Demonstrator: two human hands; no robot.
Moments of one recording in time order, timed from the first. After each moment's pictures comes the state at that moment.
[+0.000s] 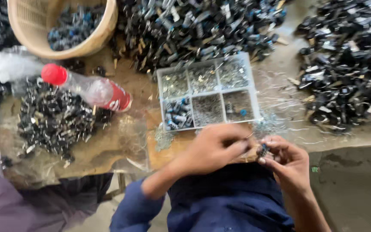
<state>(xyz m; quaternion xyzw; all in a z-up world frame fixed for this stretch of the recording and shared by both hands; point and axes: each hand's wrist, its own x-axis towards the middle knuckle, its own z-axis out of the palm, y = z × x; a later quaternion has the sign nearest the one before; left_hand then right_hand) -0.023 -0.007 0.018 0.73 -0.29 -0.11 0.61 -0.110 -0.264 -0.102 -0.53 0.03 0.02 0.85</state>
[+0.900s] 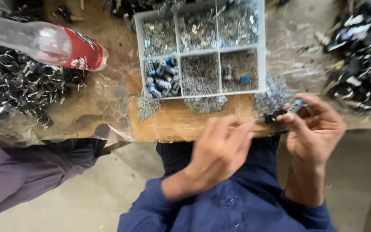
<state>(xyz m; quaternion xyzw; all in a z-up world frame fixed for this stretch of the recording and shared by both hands) -0.093 -0.069 -0.022 0.91 -0.16 0.11 0.37 -0.077 -0.289 -0.100 -0.54 0.08 -0.07 0.83</state>
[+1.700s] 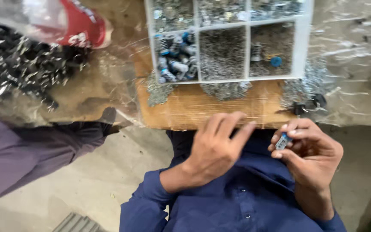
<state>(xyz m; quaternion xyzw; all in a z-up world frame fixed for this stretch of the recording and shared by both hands) -0.112 -0.025 -0.038 0.93 -0.19 0.02 0.30 -0.136 -0.258 -0.087 -0.54 0.05 0.07 0.84</state>
